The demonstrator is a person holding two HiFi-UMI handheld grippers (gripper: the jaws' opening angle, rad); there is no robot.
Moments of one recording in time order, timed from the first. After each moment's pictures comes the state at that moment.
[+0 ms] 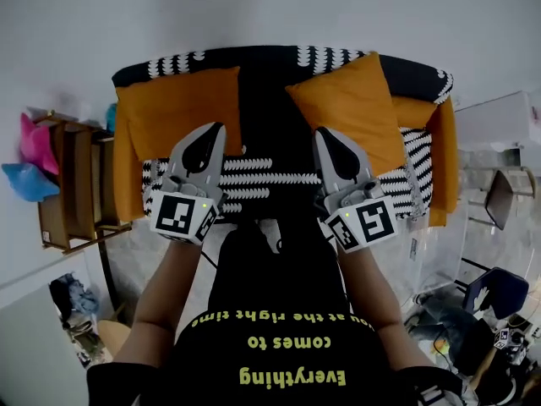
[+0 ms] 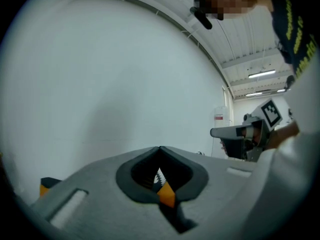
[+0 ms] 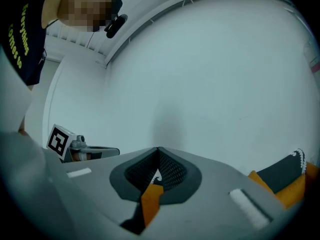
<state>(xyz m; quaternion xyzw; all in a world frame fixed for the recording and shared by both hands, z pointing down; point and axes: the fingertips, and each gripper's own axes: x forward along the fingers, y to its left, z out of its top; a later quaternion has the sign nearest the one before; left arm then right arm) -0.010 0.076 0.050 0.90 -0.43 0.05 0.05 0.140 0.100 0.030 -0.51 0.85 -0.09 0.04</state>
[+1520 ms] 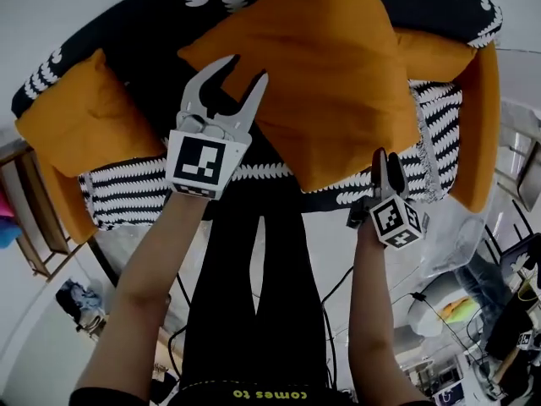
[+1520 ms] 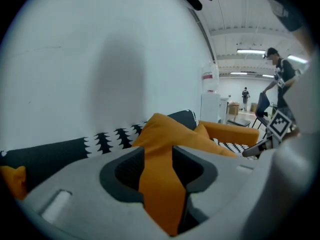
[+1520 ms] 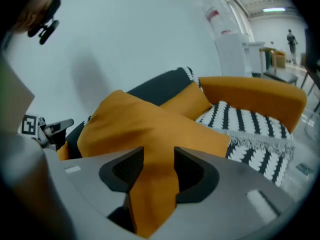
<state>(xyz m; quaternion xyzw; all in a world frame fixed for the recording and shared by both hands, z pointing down) 0.296 -0.062 0.394 0.92 -0.32 0.20 0.05 0.529 0.149 0.512 -0.74 0.53 -0.41 -0.02</state>
